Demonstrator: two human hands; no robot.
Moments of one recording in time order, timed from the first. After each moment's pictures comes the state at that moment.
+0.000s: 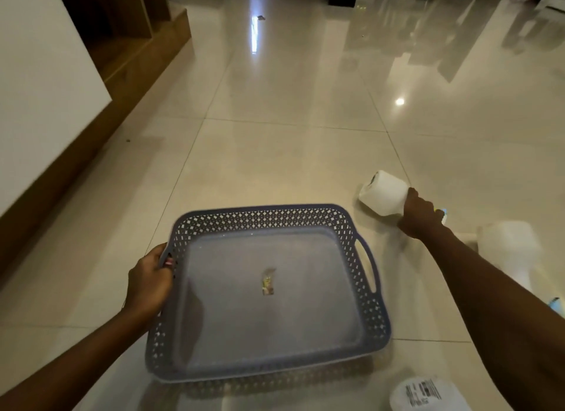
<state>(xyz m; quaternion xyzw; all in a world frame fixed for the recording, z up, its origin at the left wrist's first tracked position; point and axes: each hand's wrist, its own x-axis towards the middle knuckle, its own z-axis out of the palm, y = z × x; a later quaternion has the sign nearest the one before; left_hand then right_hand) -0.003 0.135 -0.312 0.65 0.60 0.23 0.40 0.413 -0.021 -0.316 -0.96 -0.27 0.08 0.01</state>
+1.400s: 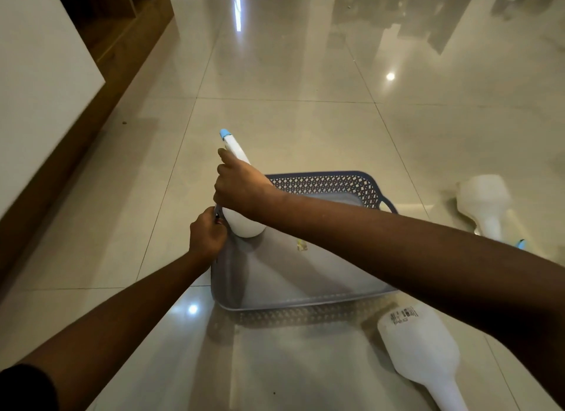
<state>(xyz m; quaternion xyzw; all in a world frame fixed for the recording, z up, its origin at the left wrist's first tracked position) 0.042 0.114 -0.322 0.73 0.52 0.18 0.40 0.137 0.081 -0.222 -0.53 -0.75 -0.24 -0.31</state>
